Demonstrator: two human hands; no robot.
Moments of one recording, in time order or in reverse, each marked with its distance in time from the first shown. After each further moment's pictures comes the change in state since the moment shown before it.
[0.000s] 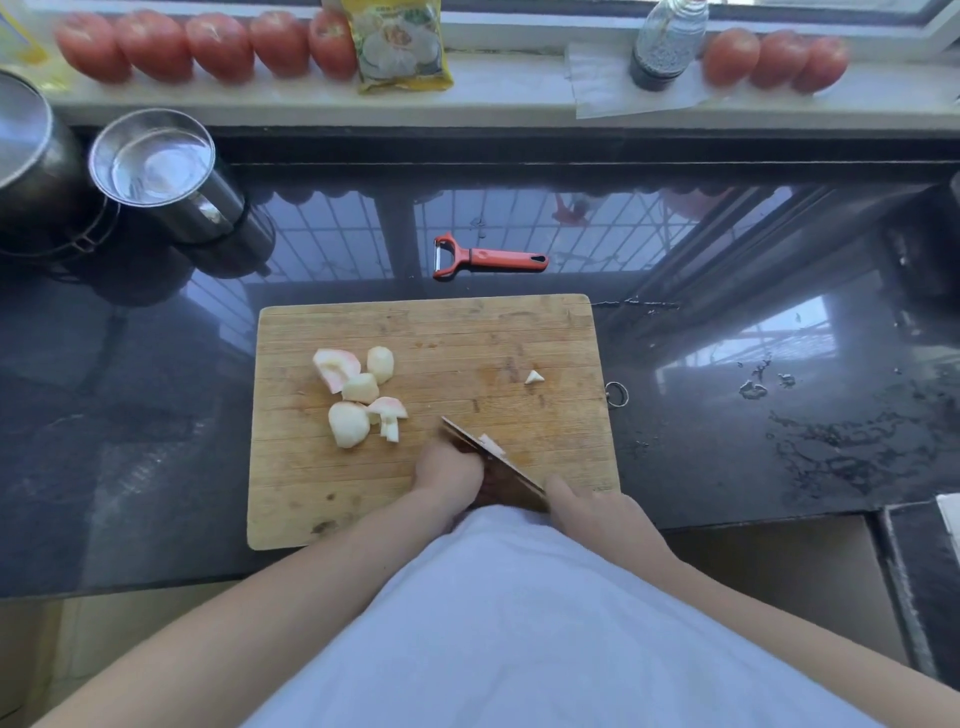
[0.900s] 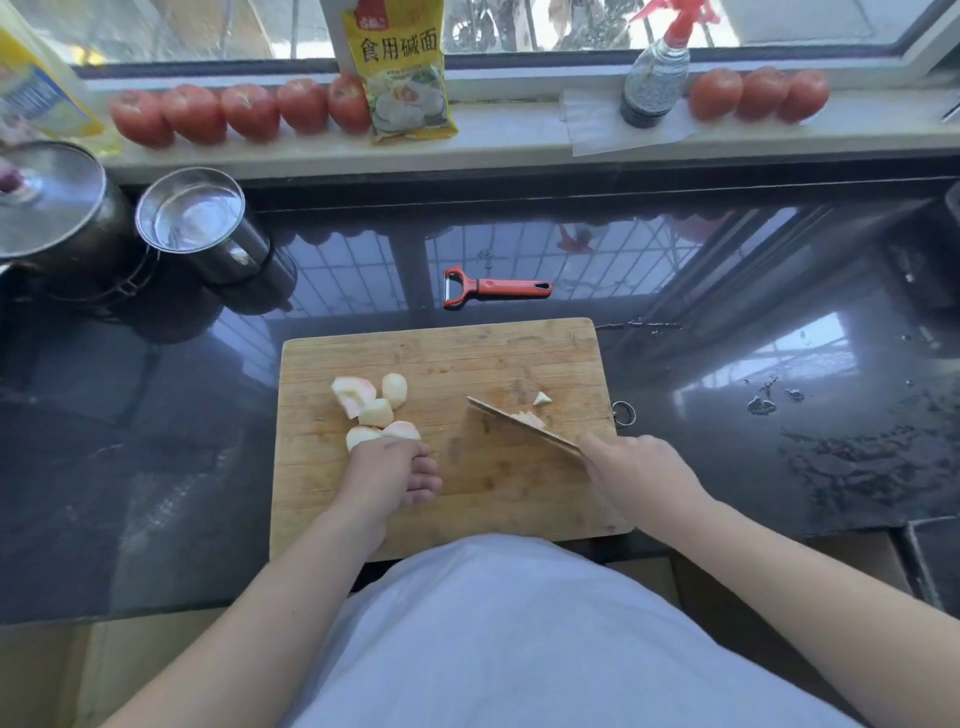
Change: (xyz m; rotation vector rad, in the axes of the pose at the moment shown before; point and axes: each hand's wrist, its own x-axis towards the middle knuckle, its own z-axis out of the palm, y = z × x) left_hand -0.009 0.000 -0.075 -0.386 0.048 -0.093; right_hand 0.036 0.049 -0.028 -0.179 0.342 -0.078
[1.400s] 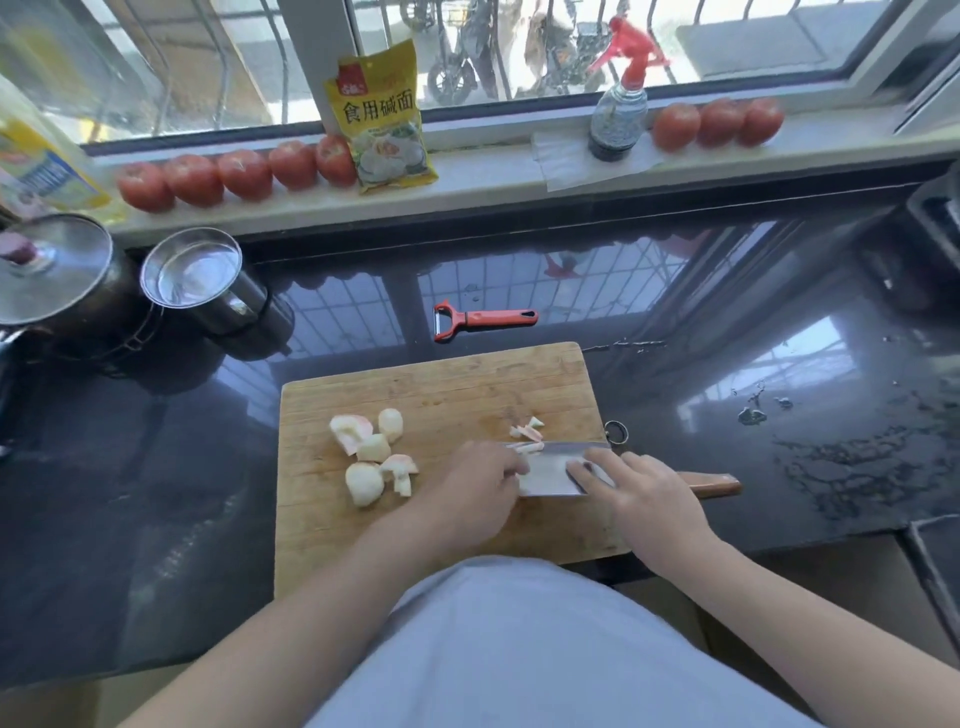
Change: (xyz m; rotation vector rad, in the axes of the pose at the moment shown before) left_hand -0.020 0.023 0.062 1.133 -0.318 0.806; right_hand -0.021 0.008 0.014 -0.051 0.439 -0.179
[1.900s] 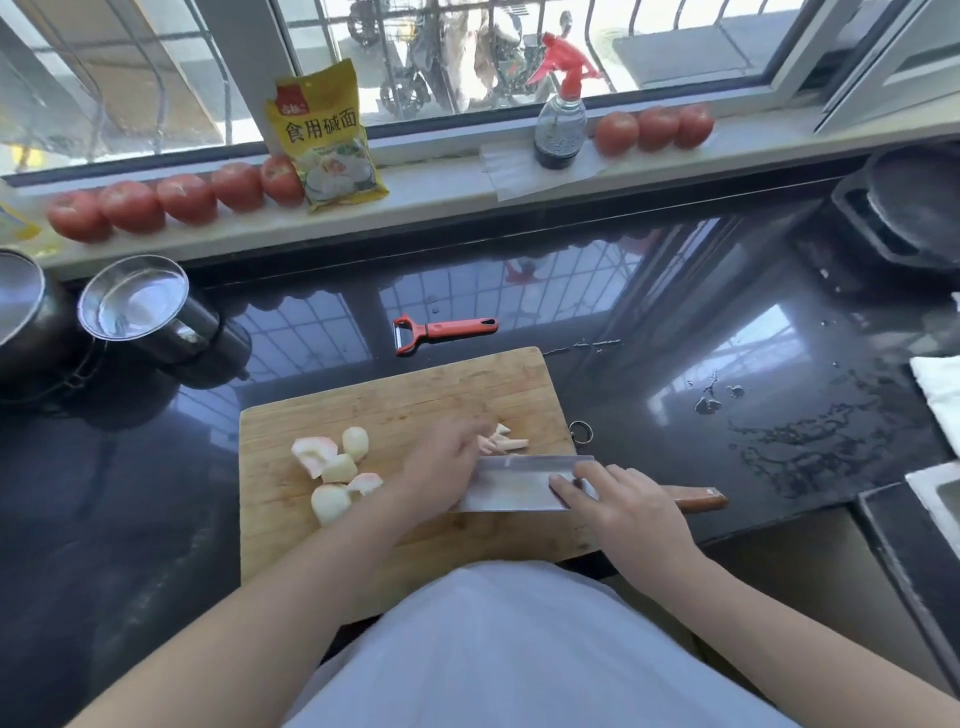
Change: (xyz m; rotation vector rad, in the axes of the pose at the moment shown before) left_hand 0.041 -0.009 -0.002 -0.178 0.086 -0.016; right_hand -0.019 -0.007 -0.020 -0.005 -0.044 0.132
